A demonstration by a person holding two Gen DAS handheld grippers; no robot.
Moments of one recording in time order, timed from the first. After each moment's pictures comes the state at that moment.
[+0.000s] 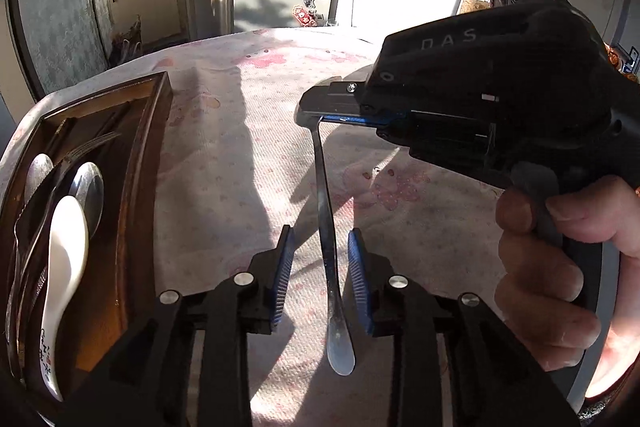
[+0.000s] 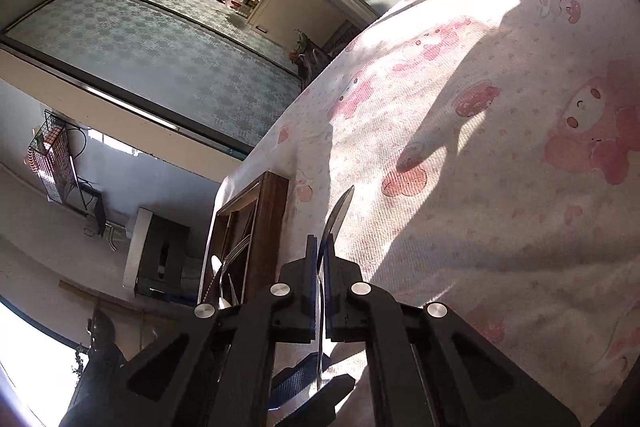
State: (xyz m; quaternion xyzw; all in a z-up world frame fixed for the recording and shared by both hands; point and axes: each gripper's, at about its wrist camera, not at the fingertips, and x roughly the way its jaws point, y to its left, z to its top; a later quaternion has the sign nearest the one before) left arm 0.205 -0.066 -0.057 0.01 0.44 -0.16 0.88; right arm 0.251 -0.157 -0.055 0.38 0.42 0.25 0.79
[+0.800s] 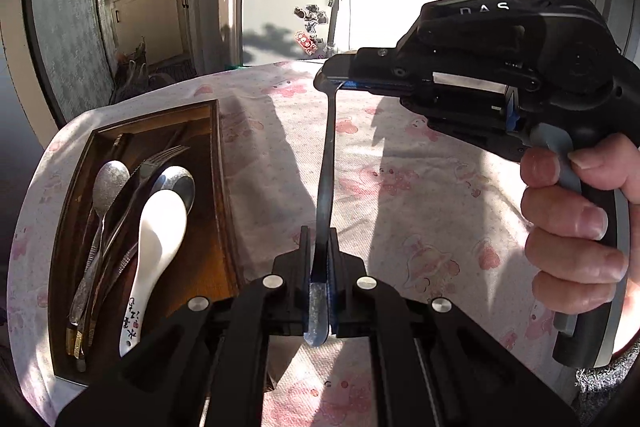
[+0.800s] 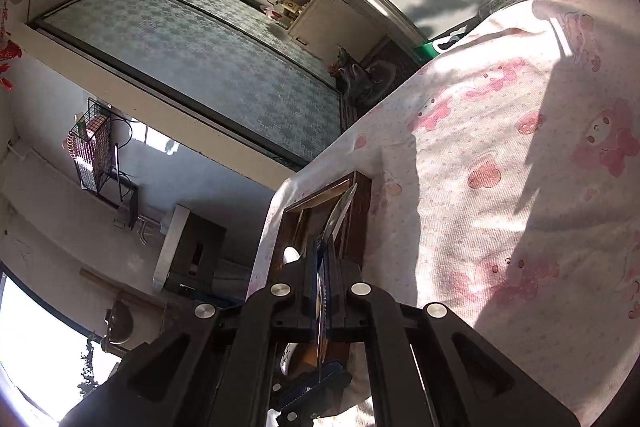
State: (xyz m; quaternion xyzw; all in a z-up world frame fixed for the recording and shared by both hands) left arm 0.147 -0.007 -0.006 0.02 0.40 -0.17 0.90; right arm 0.221 -0.114 0.007 0.37 0.39 0.29 0.79
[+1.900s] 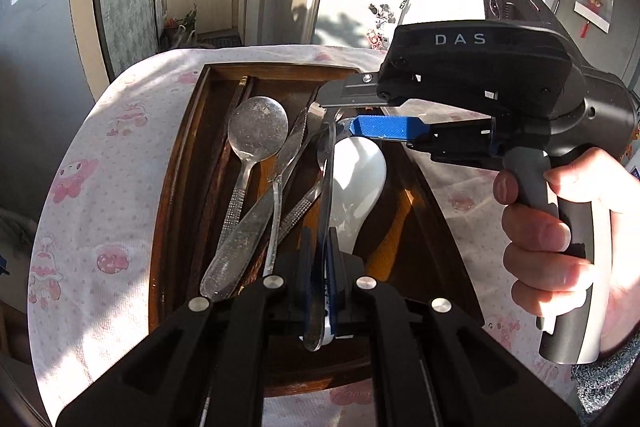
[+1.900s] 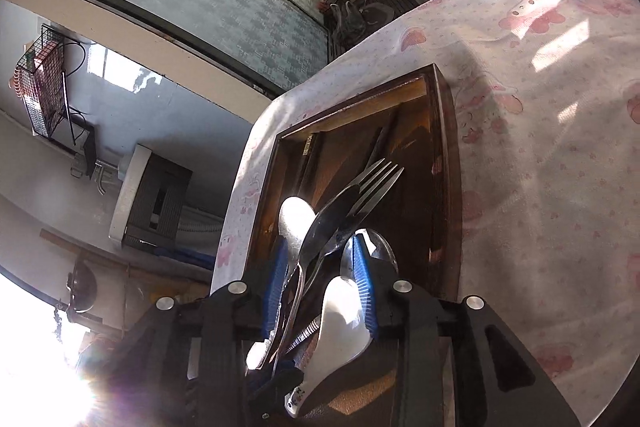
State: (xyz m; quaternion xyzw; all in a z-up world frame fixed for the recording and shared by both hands) left arm 0.149 0.119 -0.028 -0.03 0.42 -0.11 0.90; right arm 0.257 0.019 -0.030 0.29 0.48 0.28 0.78
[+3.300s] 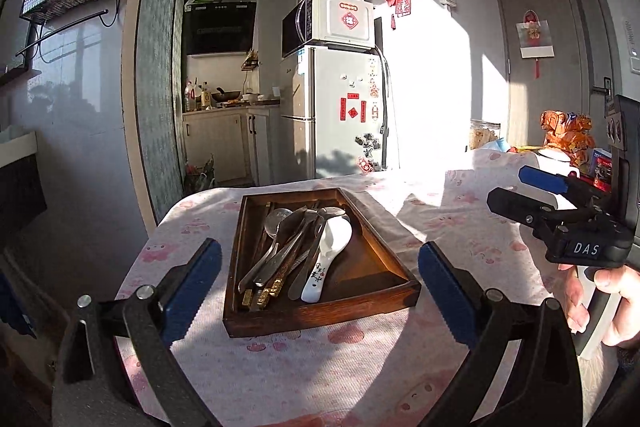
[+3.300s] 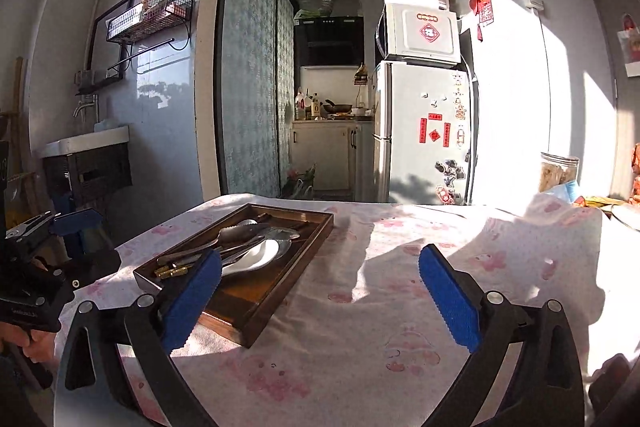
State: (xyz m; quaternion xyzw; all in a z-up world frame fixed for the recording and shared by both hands) left arm -0.010 0.118 0.008 0.02 0.14 -0.09 0.99; right arm 0.015 -0.048 0.010 -0.01 0.12 0.15 0.98
